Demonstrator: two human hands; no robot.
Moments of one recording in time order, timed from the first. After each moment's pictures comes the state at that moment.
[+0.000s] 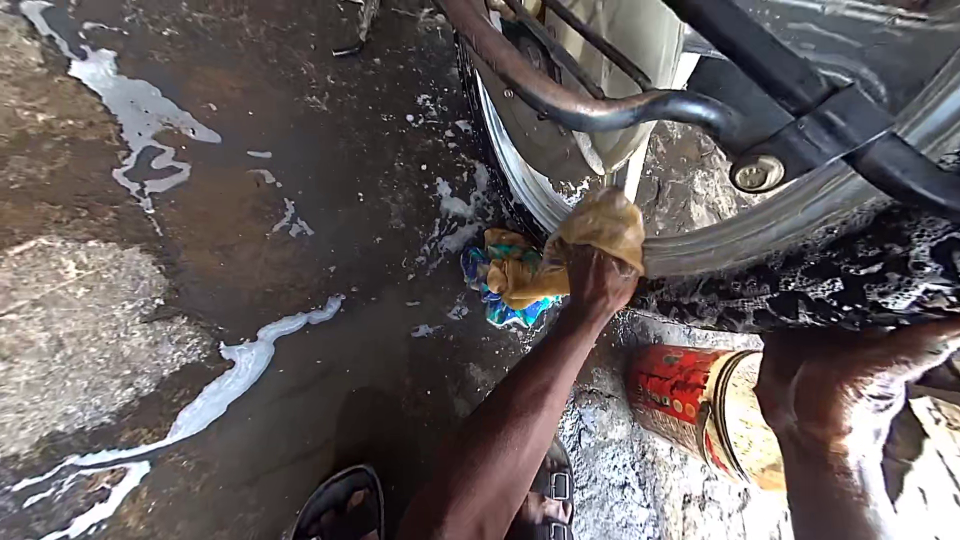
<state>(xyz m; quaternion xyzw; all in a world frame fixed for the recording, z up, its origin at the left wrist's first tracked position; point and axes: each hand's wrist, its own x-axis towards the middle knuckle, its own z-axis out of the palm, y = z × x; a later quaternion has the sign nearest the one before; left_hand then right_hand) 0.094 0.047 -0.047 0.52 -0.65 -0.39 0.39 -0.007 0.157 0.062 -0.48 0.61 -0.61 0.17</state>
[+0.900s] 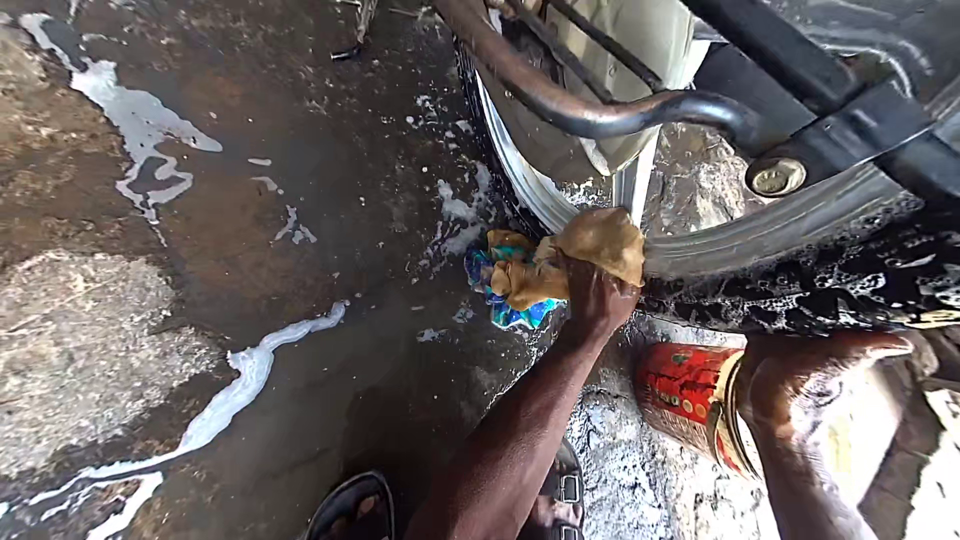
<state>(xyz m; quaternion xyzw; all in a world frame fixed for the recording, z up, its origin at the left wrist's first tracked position) 0.086 0.069 -0.080 0.50 -0.63 -0.30 0.51 0.020 0.170 0.042 -0.46 0.69 -0.56 0.09</state>
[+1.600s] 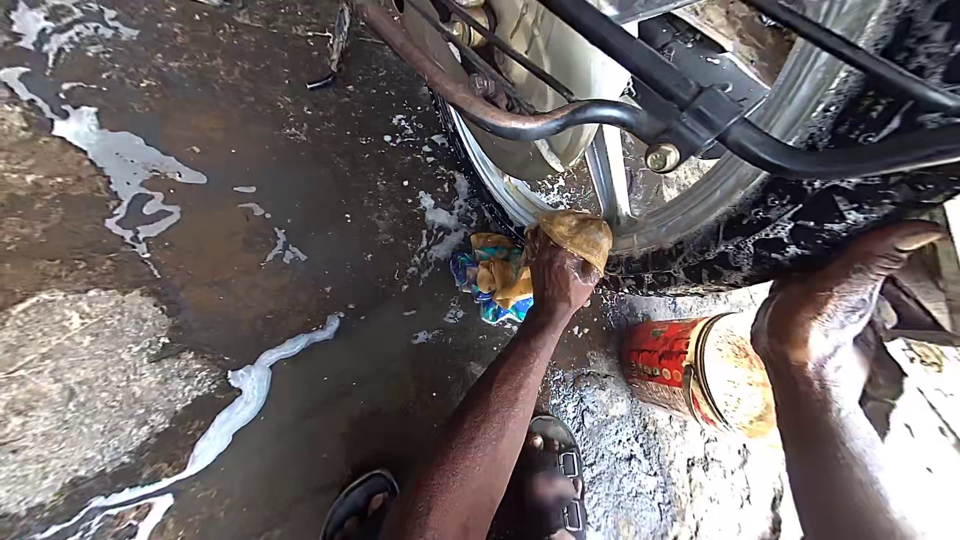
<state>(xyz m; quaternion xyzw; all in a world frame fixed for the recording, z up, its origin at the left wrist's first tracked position) 0.118 0.062 -0.080 0.49 -0.67 -0.25 0.49 0.005 0.142 0.091 -0.52 0.63 -0.58 0.03</state>
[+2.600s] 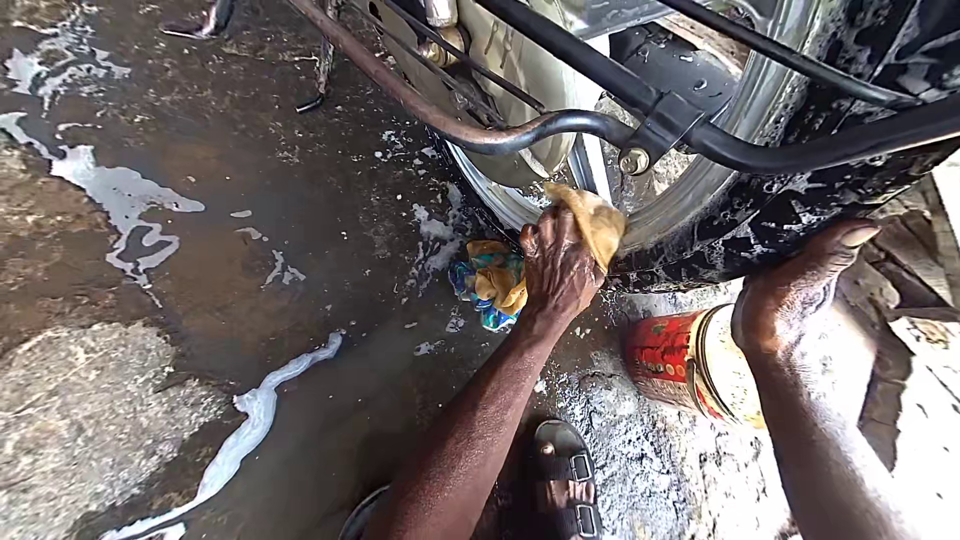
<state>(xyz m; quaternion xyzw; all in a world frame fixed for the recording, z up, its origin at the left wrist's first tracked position) 0.133 0.064 -0.038 0.50 -0.76 -0.11 0.40 -0.001 0.146 0.073 -0.53 0.64 -0.56 0.01</state>
